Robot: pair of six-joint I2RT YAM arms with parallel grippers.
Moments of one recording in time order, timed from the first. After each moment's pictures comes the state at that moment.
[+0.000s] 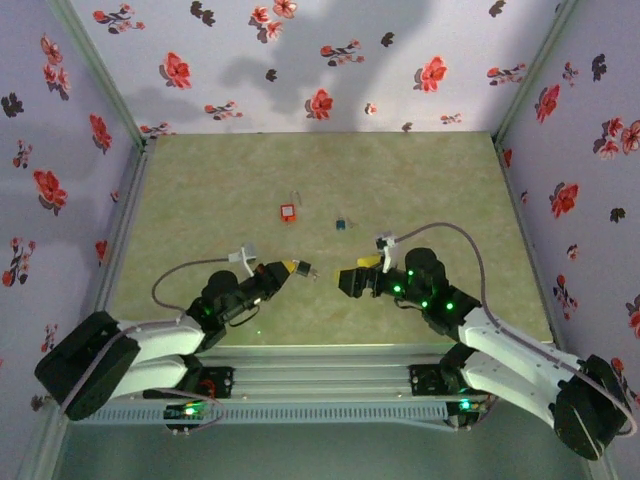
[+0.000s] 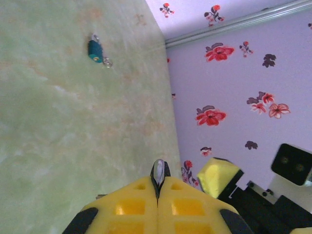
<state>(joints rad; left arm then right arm) -0.76 1.19 0.14 0.91 0.14 -1.25 0.70 0.87 0.39 0.14 -0.35 0.58</state>
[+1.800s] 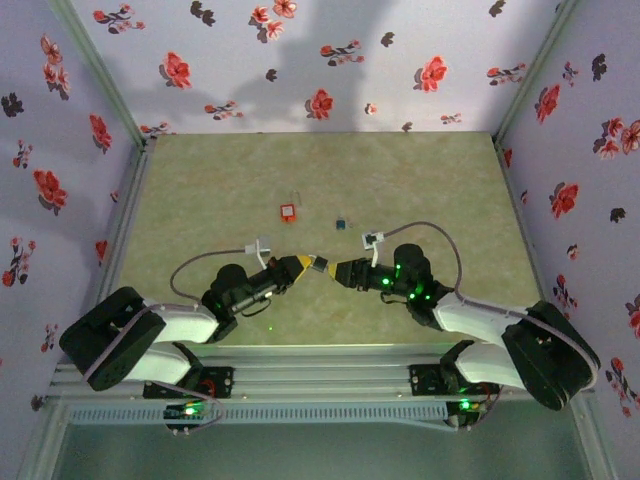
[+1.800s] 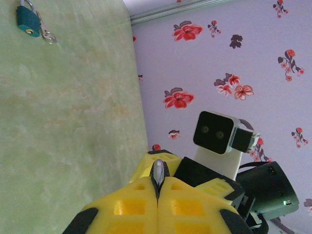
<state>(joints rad) -0.79 1.36 0.22 1.11 0.24 -1.32 0.66 1.21 0.33 0.62 -0.54 0.77</state>
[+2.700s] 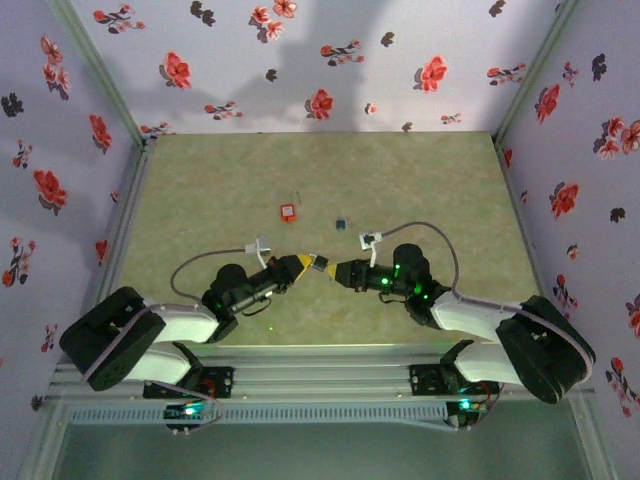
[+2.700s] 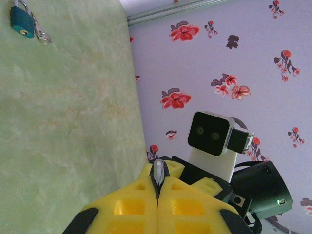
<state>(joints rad) -0.80 1.36 0.22 1.11 0.24 -1.32 0.66 1.25 0.33 0.68 -0.59 0.80</state>
